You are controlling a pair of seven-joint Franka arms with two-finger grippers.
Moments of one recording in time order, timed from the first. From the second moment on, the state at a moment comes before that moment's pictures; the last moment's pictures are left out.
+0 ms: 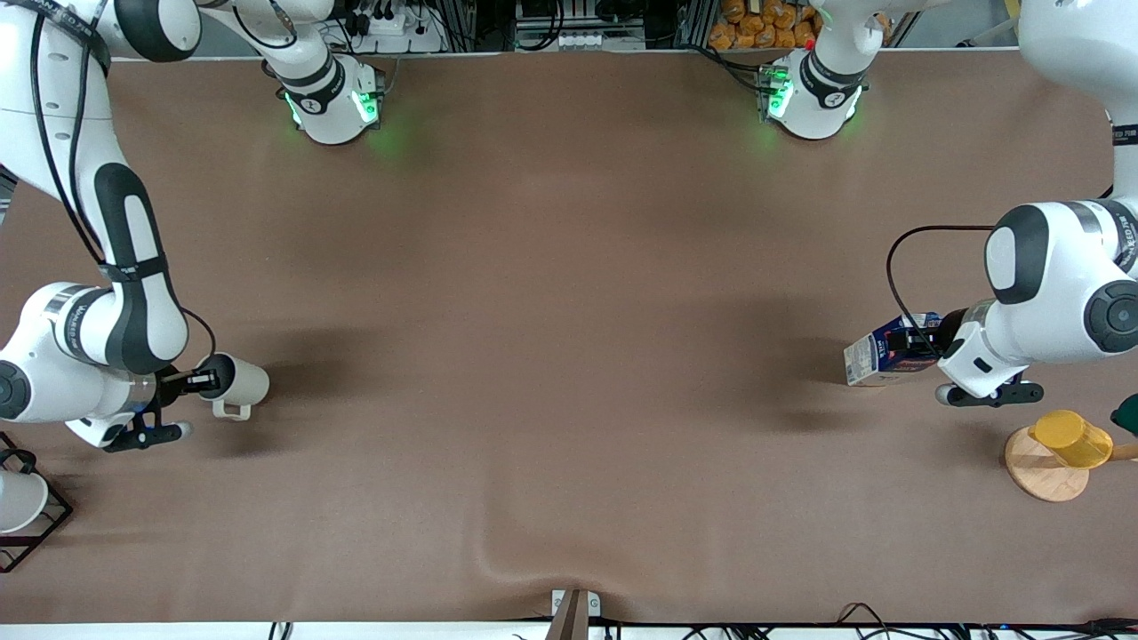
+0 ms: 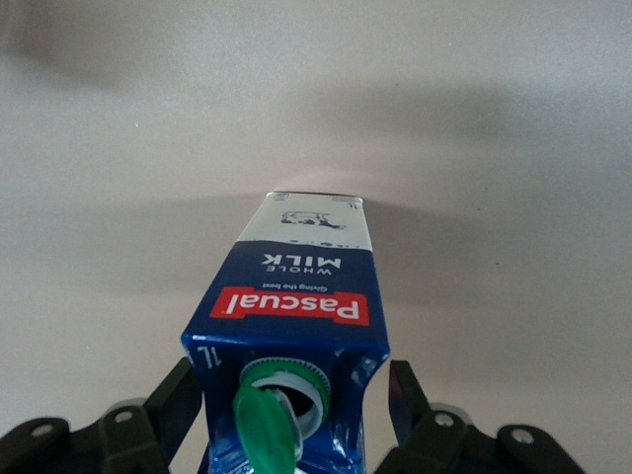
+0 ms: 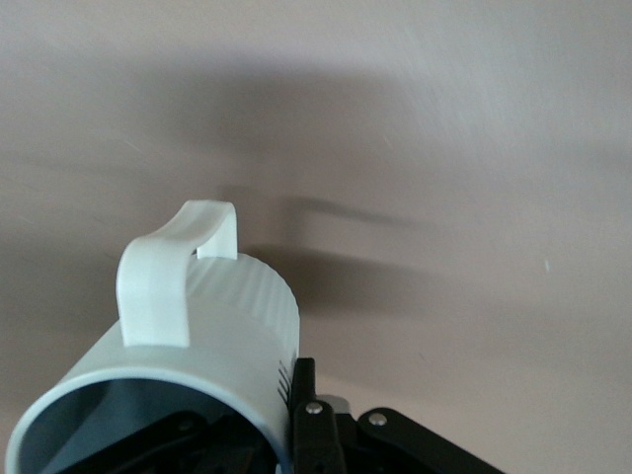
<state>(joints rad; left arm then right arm) 0.03 0.38 -0.01 -1.74 0.02 1.91 -0.04 -0.09 0.68 -0.08 -1.51 0.05 1.98 -0.39</state>
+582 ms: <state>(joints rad) 0.03 0.38 -0.01 -1.74 0.02 1.91 -0.04 0.16 0.68 -0.02 -1.44 0.19 1.98 -0.26</state>
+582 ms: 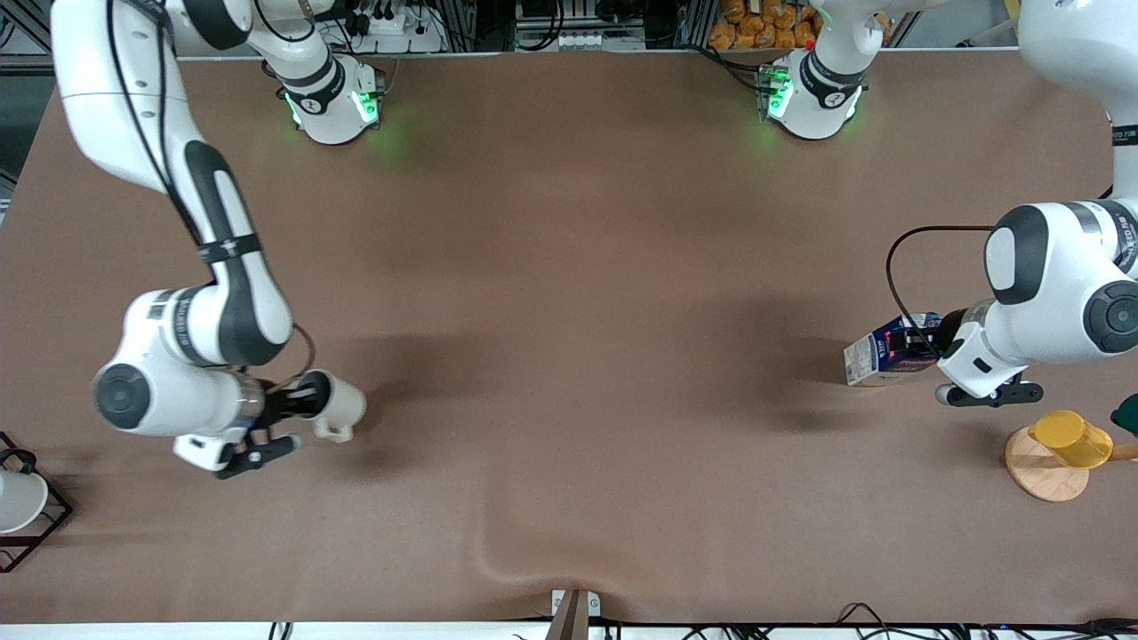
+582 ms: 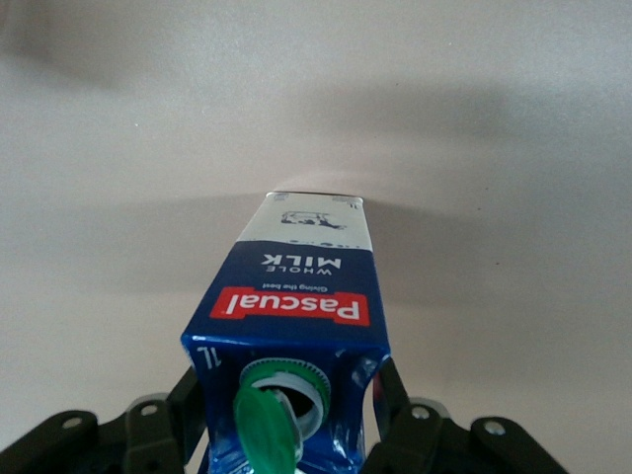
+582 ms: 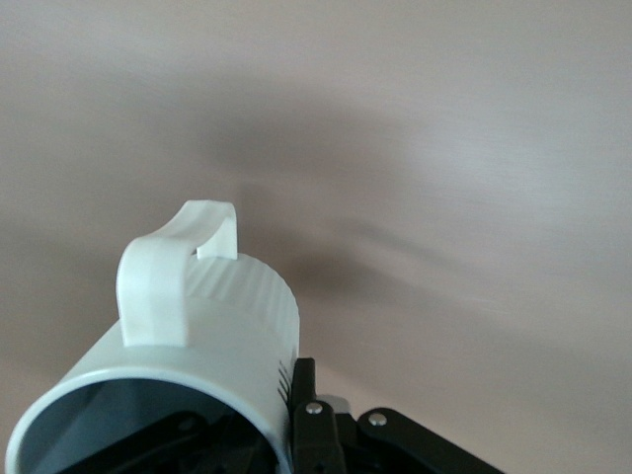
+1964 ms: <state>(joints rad) 0.02 0.37 -0.02 -1.72 0.02 1.91 -0.04 0.69 0.77 -0.01 -1.44 0.20 2.22 0.66</state>
